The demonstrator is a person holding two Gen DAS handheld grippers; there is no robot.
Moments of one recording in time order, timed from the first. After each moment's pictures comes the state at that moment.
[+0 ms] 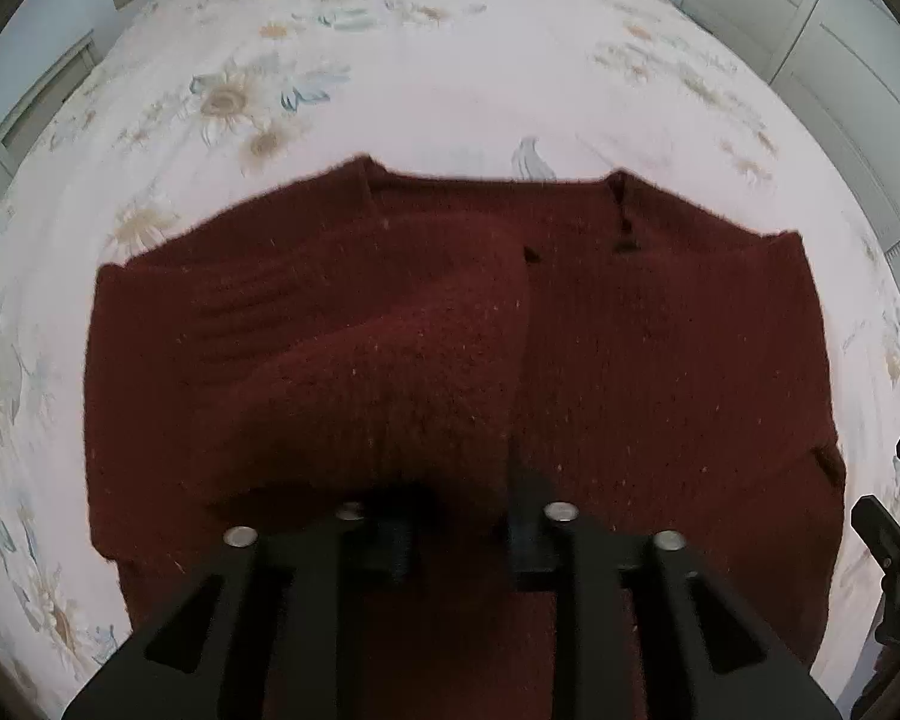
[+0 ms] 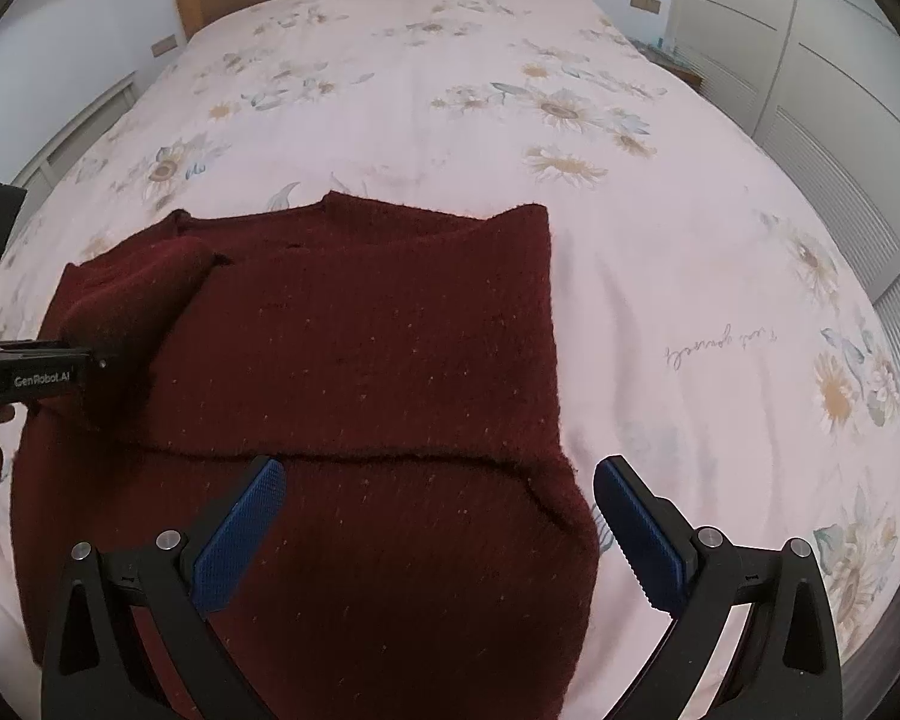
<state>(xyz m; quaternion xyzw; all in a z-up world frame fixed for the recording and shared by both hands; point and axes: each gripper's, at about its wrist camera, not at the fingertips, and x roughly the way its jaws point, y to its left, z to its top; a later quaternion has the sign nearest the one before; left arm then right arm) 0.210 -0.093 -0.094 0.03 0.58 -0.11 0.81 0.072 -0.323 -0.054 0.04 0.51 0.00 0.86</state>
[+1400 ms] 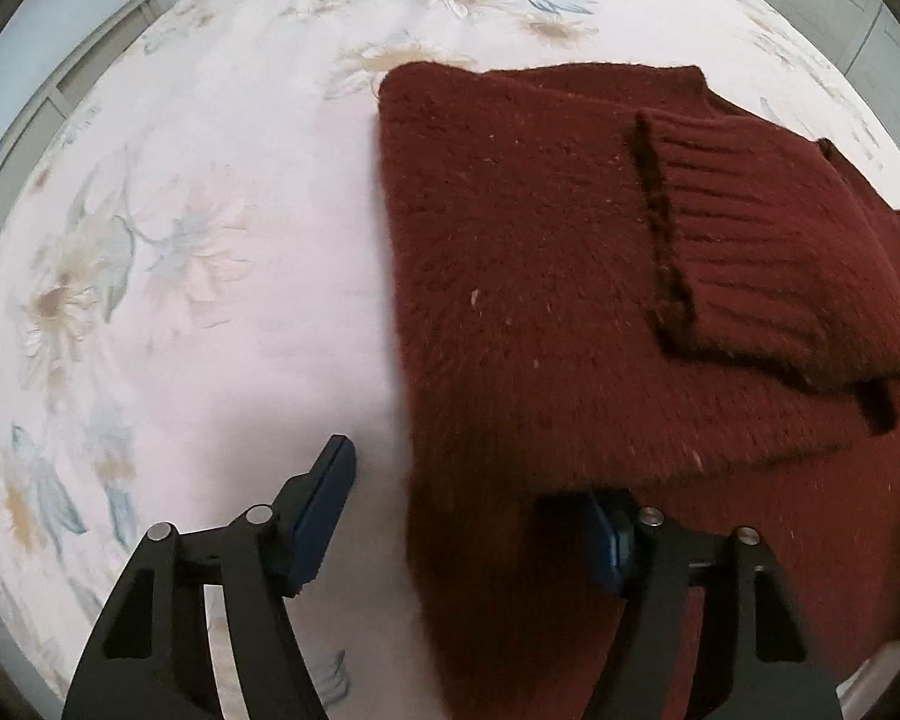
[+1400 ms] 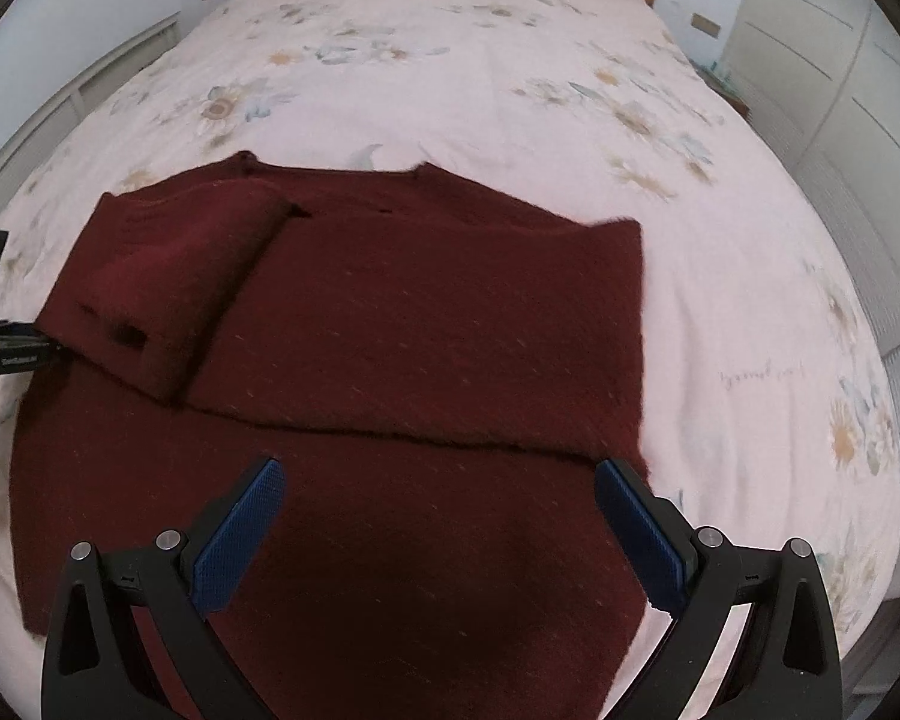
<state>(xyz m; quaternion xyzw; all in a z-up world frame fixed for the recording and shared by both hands) 0.195 0.066 -0.140 0.05 0.60 -0.04 0.80 0.080 -0.253 -0.050 -0.03 0.54 0.04 0.84</state>
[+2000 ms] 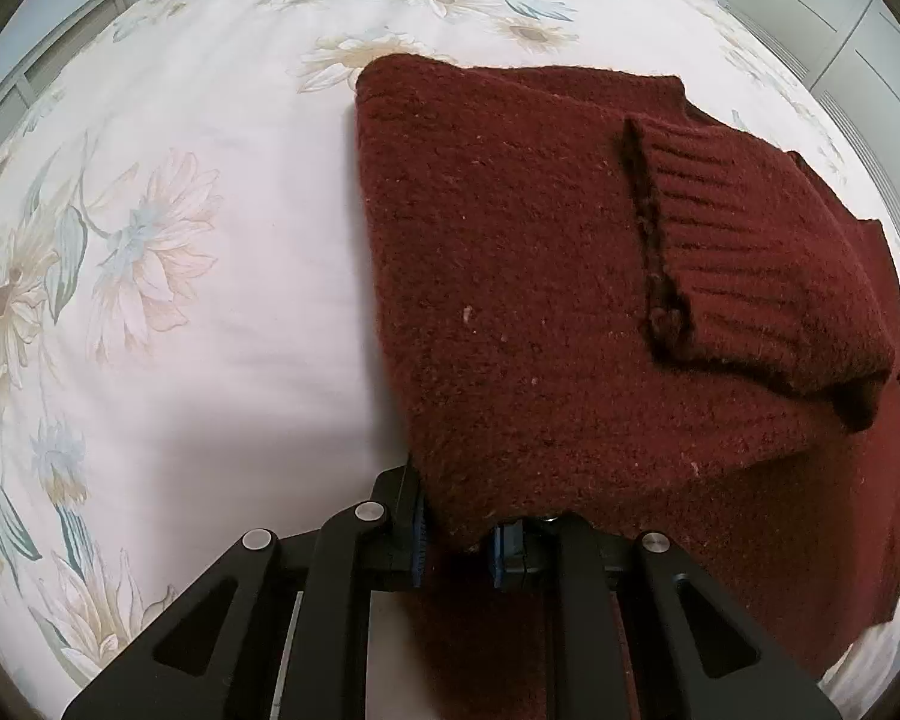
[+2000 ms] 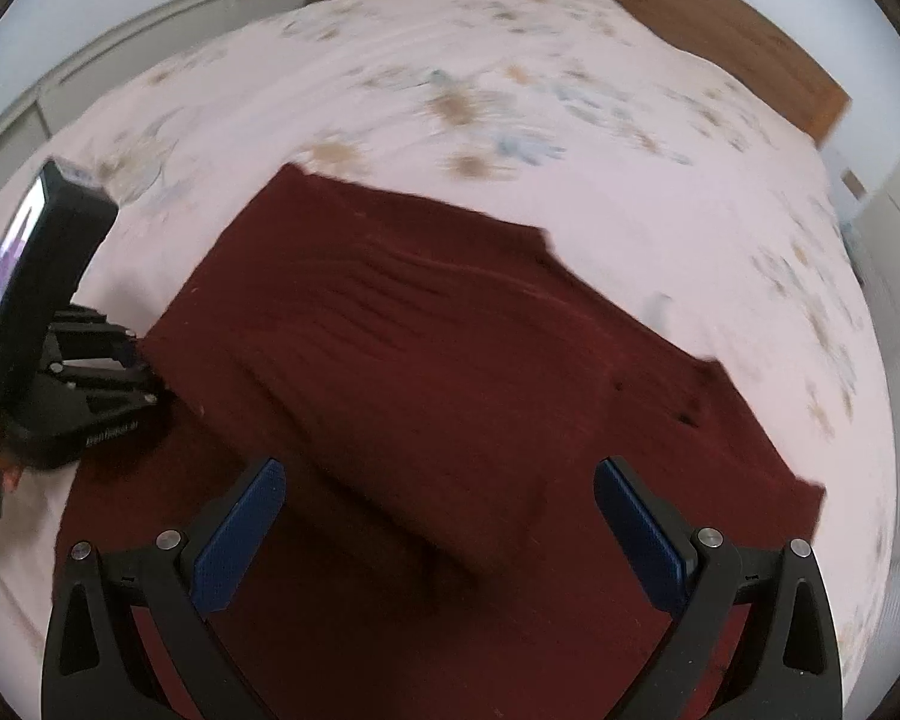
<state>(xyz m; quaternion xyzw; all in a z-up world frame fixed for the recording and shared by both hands) 0.193 0.068 -0.144 0.01 0.59 -0.10 0.80 0.155 -0.052 -0.062 -0.18 0.50 0.18 0.83</state>
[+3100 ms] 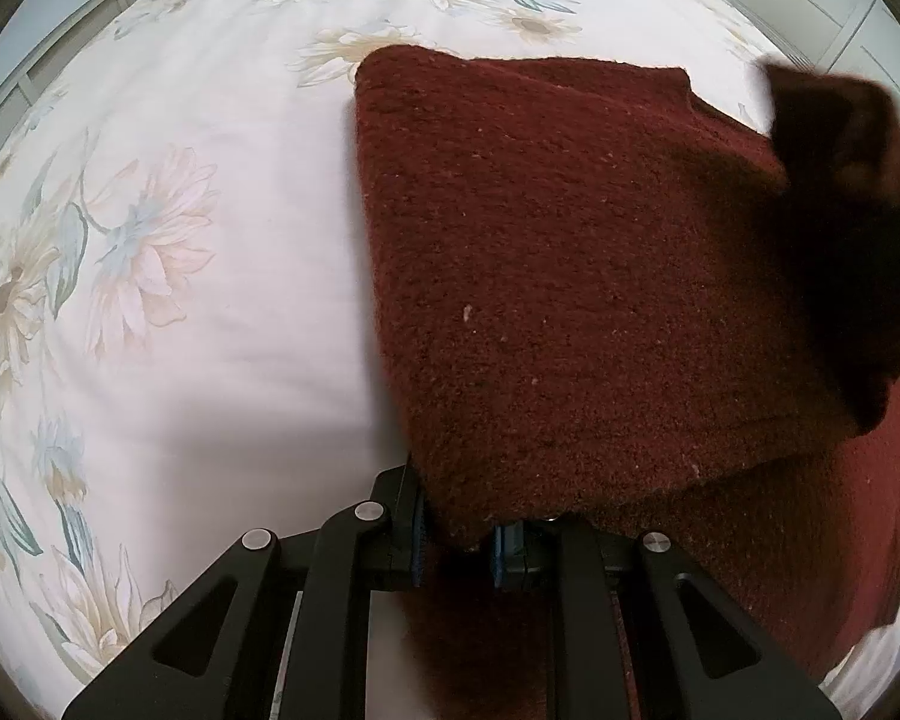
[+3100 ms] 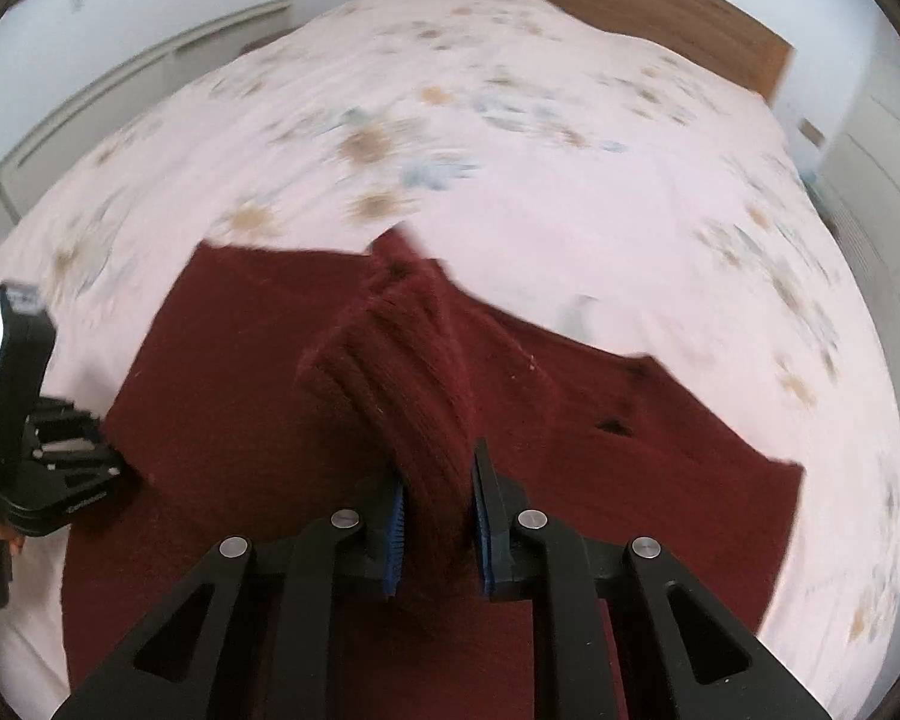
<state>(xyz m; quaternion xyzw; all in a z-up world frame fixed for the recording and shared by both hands) 0.197 0.075 -0.159 0.01 0.60 -0.09 0.80 0.182 -0.124 -0.037 -0.09 0.49 0.13 0.86</state>
